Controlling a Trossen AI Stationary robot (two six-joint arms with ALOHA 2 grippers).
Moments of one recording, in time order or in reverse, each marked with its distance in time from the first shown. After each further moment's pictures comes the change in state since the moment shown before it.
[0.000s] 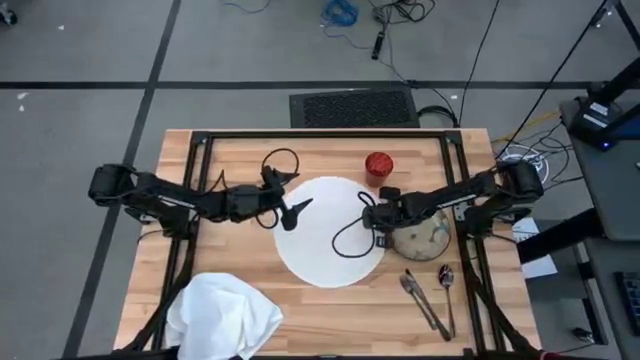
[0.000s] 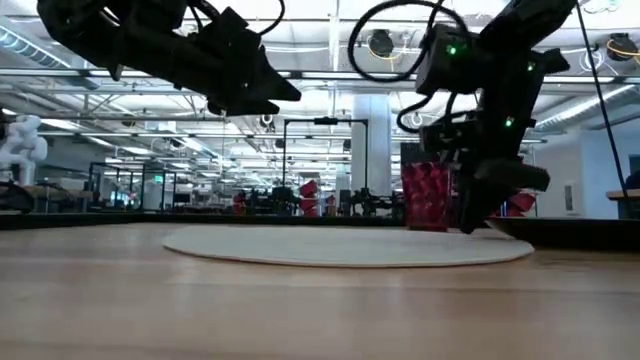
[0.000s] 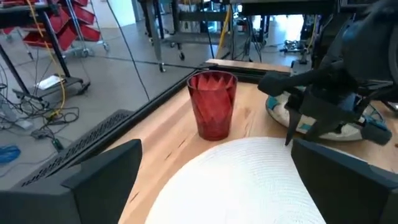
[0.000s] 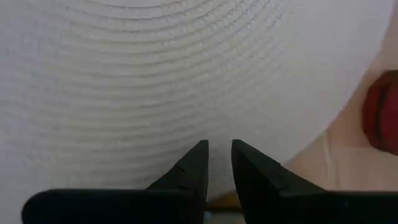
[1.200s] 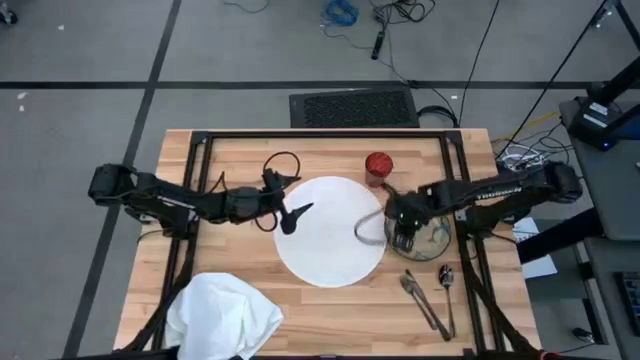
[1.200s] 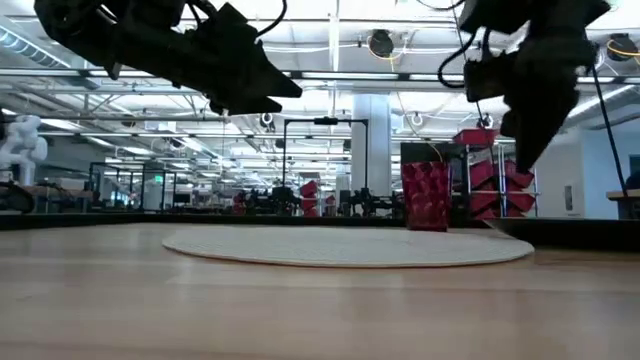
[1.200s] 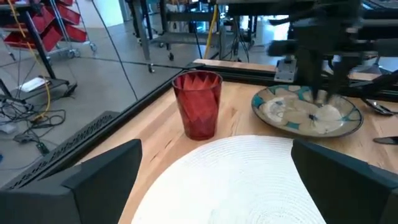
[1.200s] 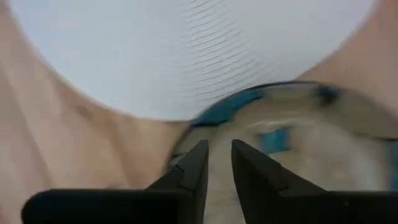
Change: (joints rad) left arm -0.021 0.000 0.000 0.003 0.031 -0.002; right arm 0.050 -0.309 0.002 -0.262 -0.335 0.434
